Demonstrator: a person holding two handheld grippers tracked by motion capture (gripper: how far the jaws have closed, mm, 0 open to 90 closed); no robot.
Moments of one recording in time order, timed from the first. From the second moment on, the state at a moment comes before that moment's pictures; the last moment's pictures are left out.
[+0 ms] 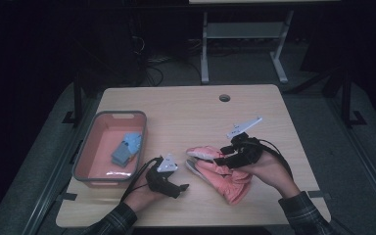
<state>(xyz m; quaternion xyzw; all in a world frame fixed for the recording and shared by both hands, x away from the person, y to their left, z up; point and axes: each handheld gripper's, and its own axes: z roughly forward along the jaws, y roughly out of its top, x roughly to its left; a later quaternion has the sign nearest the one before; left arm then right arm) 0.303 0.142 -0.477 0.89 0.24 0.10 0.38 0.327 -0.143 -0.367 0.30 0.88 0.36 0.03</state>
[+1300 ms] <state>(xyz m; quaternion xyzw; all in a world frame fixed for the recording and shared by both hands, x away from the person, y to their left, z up) 0.331 0.091 -0.455 0.89 0.26 0.09 0.36 0.328 -0.257 -0.440 0.36 0.86 0.36 0.02</state>
